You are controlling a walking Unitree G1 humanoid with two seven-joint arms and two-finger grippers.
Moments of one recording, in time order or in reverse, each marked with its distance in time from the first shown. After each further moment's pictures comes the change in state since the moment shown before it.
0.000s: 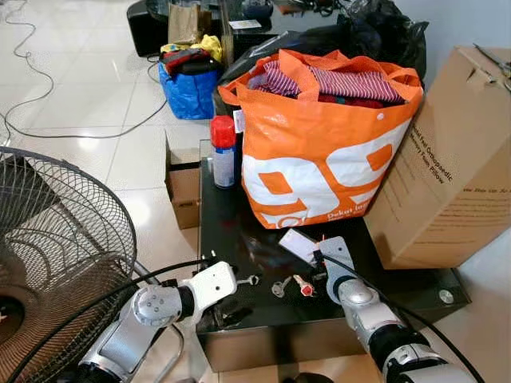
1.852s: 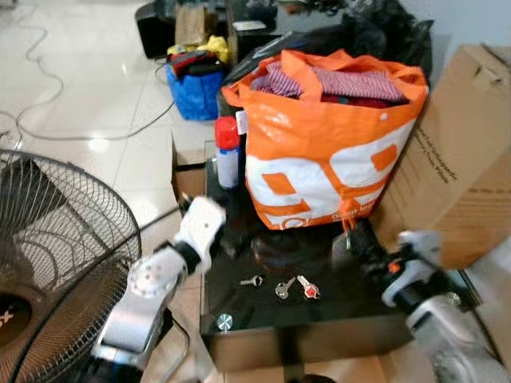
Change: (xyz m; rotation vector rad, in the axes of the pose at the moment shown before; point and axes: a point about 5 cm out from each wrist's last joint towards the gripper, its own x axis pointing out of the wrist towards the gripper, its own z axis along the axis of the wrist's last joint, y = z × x) left arm -0.019 0.043 0.076 -0.193 -0.362 0.476; right arm -0.122 -0.054 0.043 0.408 -0.572 0.282
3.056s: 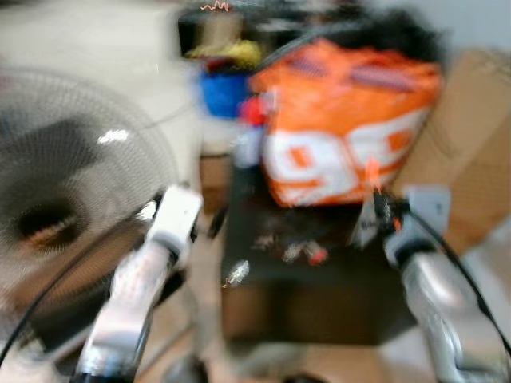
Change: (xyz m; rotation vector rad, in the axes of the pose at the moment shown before) left arm -0.029 0.018 -0.023 0.011 0.114 0.300; right arm 0.034 0.009 0.041 -0.248 -0.049 -0.320
